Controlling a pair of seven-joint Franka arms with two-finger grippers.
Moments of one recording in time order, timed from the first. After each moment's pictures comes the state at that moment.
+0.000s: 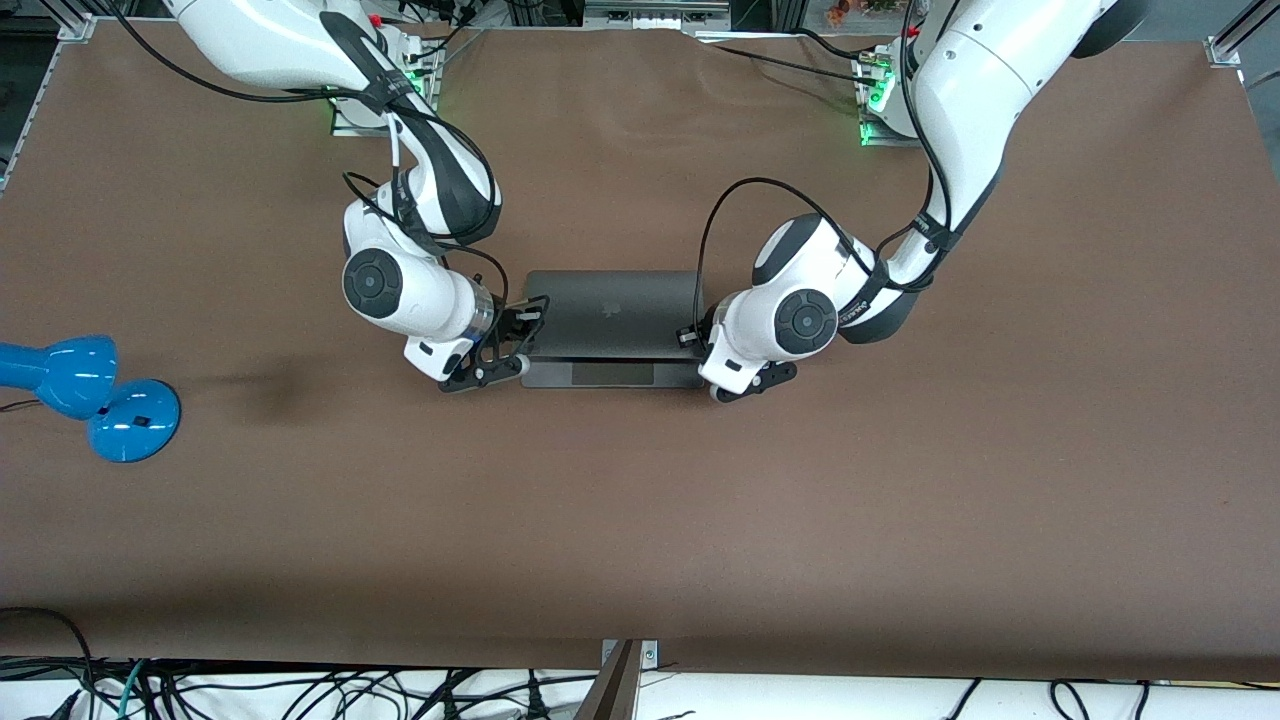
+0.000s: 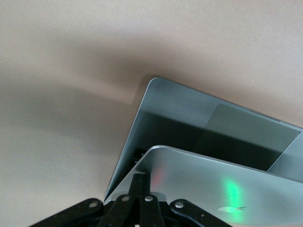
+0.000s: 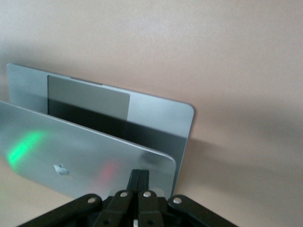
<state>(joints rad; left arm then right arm) -0.15 0.73 -0.51 -1.60 -0.10 2.11 -0.89 0.16 0.51 0.35 -1.83 0.18 2.28 0.14</state>
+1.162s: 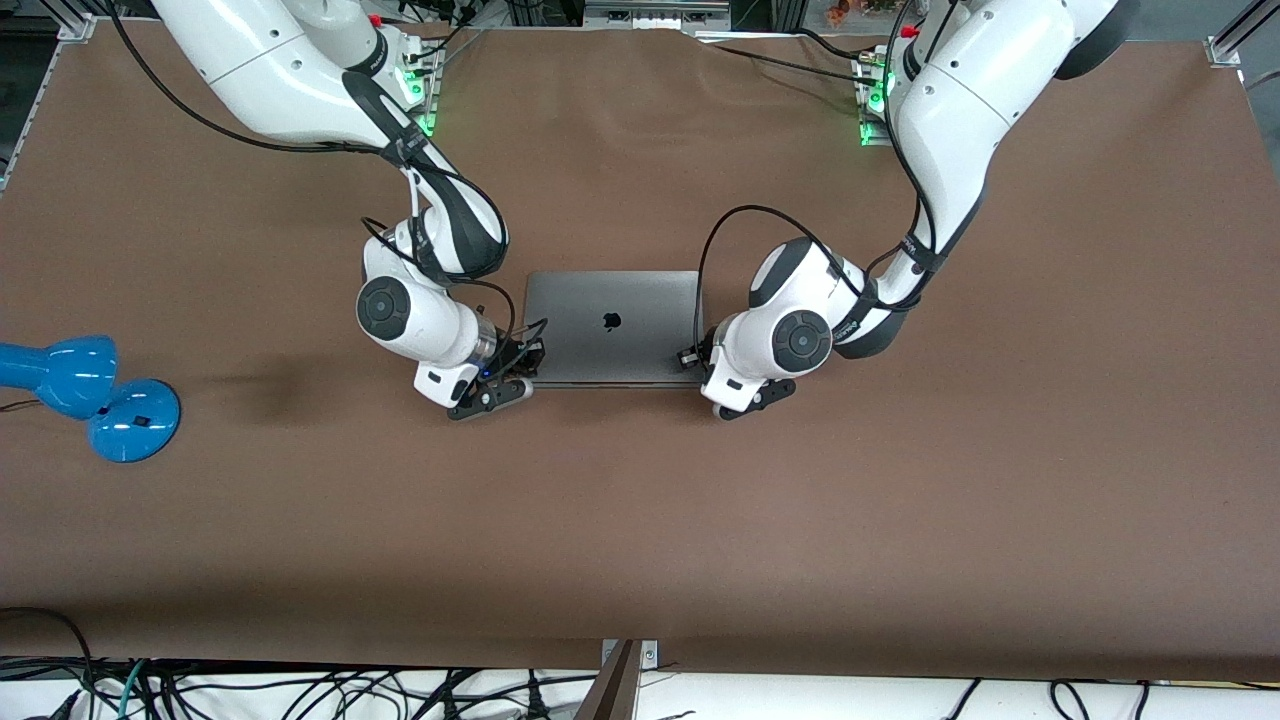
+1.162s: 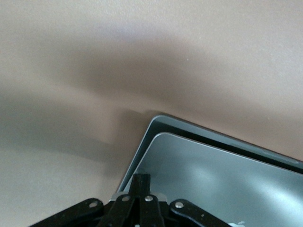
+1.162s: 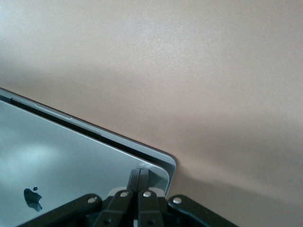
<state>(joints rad) -0.20 0.80 -0.43 -1.57 -0.10 2.19 -0.89 0.16 0.65 0.34 -1.81 0.14 2.48 0.03</state>
